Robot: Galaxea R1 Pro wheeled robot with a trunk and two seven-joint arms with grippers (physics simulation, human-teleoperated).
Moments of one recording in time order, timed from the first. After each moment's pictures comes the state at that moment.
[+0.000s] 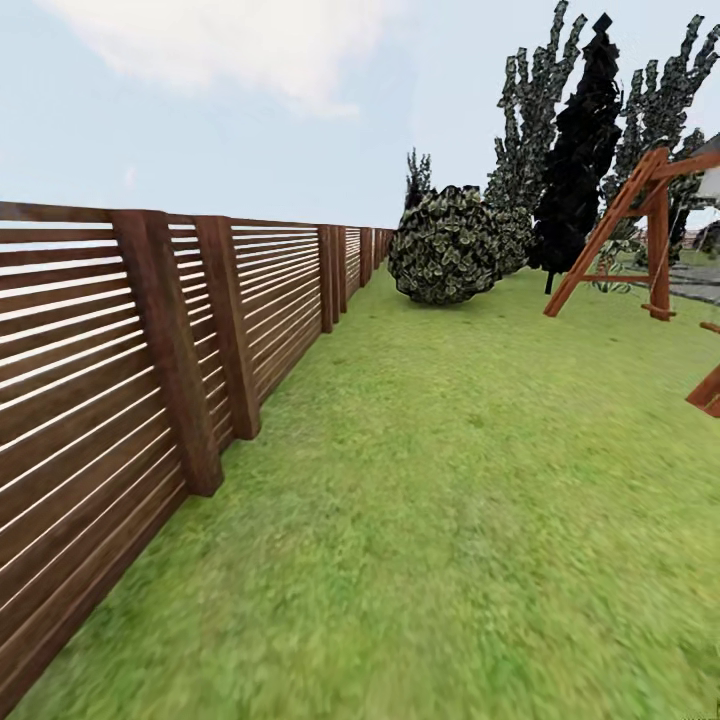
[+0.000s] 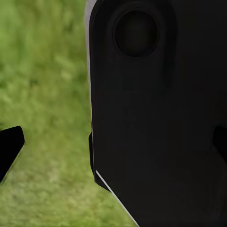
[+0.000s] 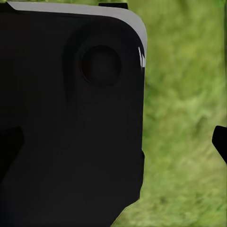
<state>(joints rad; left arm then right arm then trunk) 0.01 0.04 0.00 -0.02 0.00 0.00 -0.01 -0.04 -0.03 -0.01 0.01 0.00 0.00 0.02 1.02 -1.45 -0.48</state>
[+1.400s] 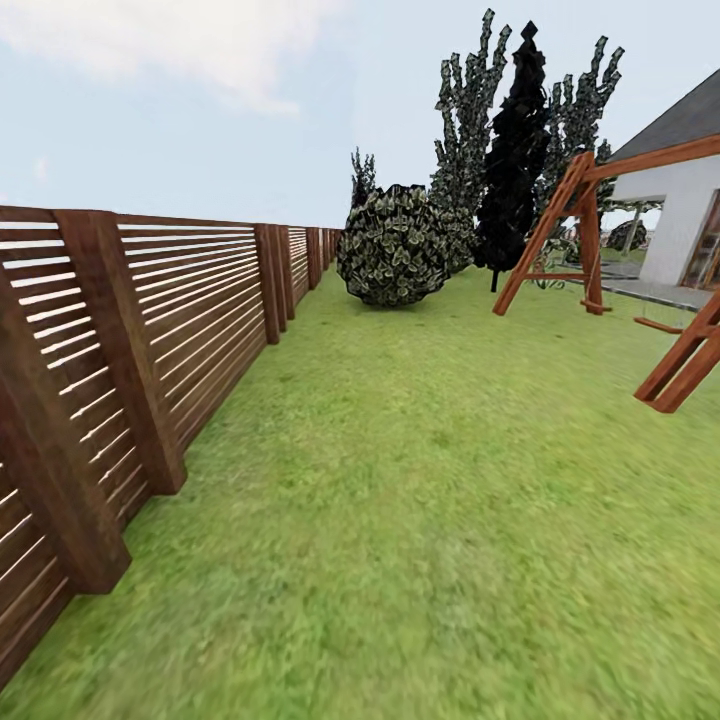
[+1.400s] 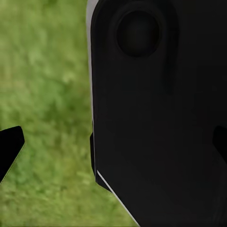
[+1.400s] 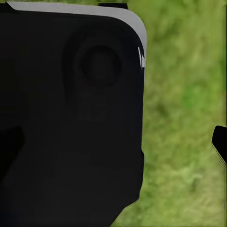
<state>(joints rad) 0.01 0.04 0.00 -0.02 0.00 0.00 -0.01 -0.04 -0.03 -0.01 0.01 0.00 0.00 0.01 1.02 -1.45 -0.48</state>
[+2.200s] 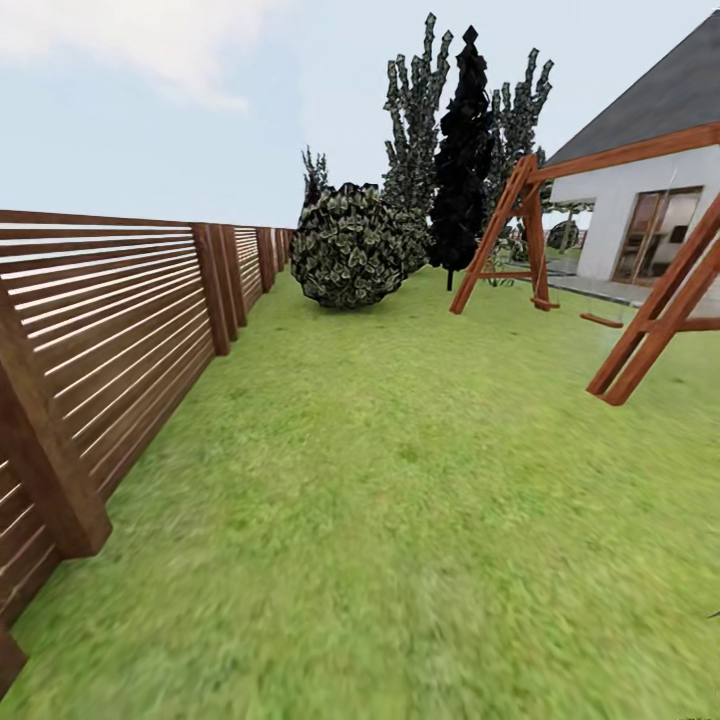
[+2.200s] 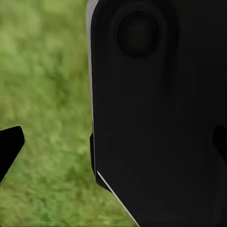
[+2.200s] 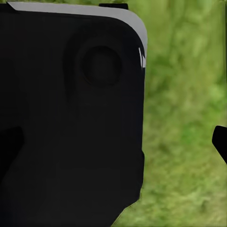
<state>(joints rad) 0.01 0.04 0.00 -0.02 0.00 0.00 -0.01 -0.04 -0.03 0.00 0.01 0.00 0.00 0.02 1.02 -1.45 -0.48</state>
